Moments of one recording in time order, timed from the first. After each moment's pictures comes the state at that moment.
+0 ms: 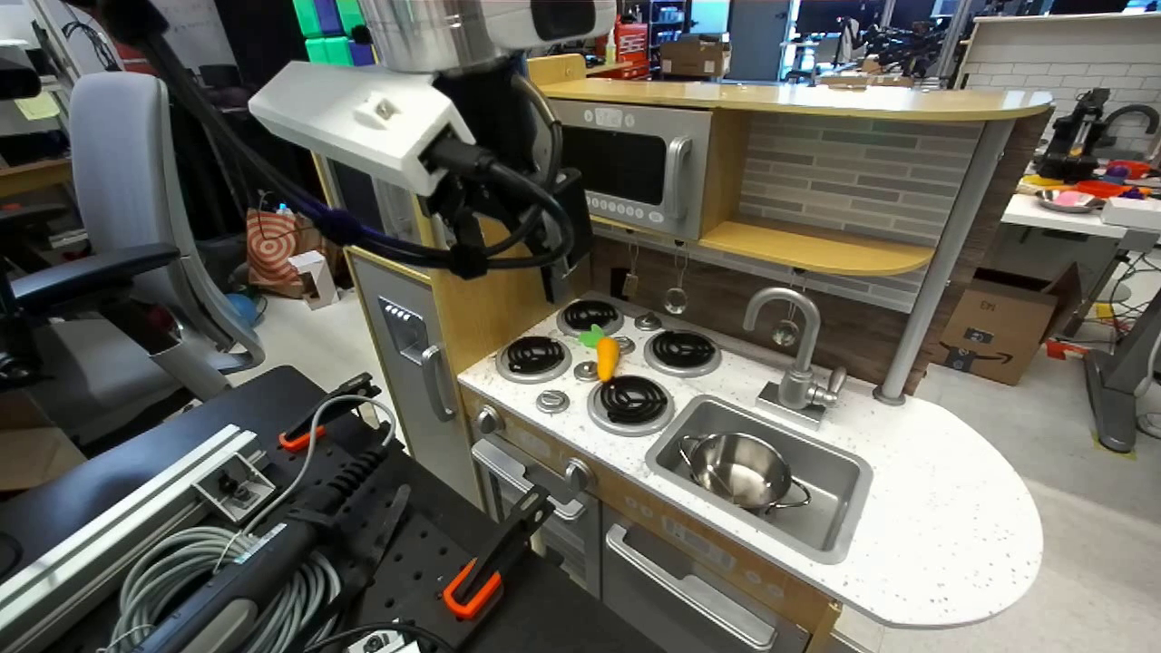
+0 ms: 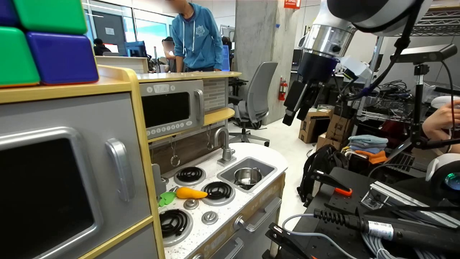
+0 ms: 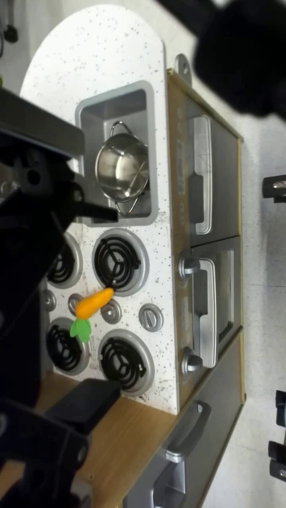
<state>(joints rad) -0.01 -0.25 -0.14 -2.77 0.21 2.73 -0.38</state>
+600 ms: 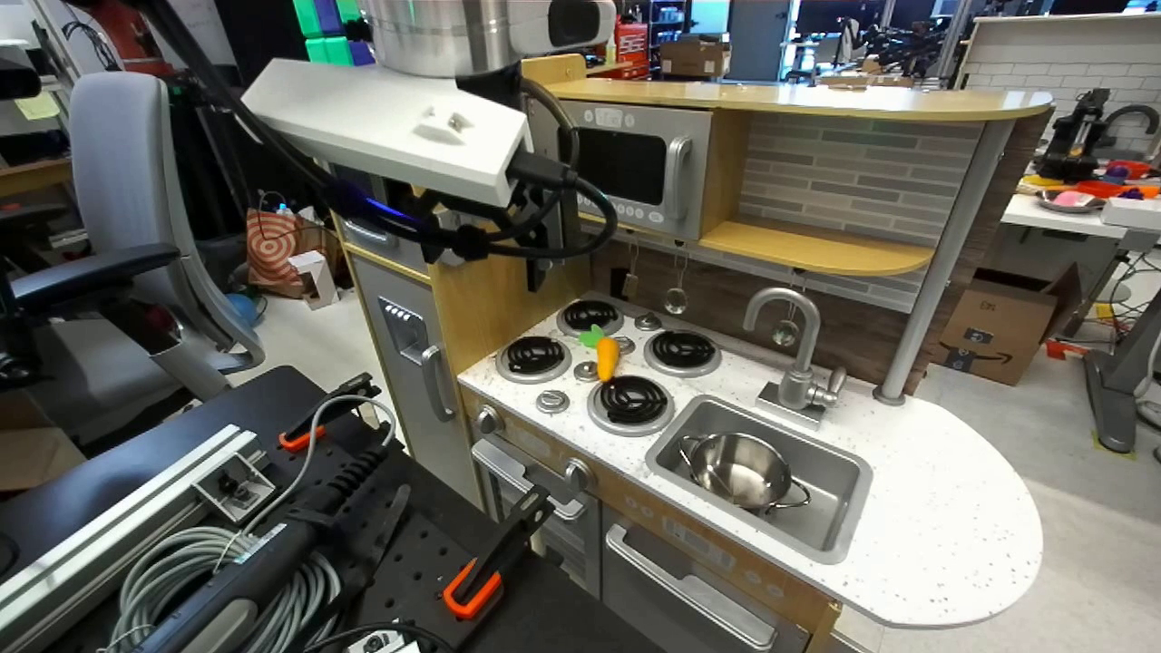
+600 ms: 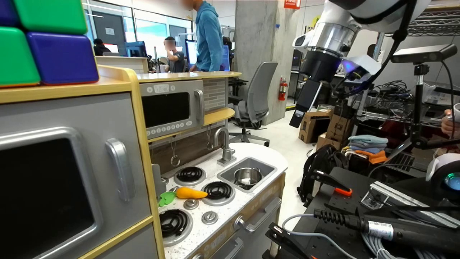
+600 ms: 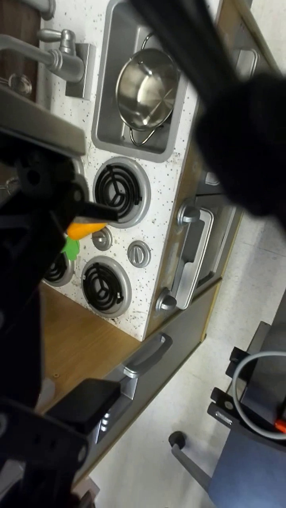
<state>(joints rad) 0.13 -0.27 -0.29 -2.76 0.36 2.61 -0.83</state>
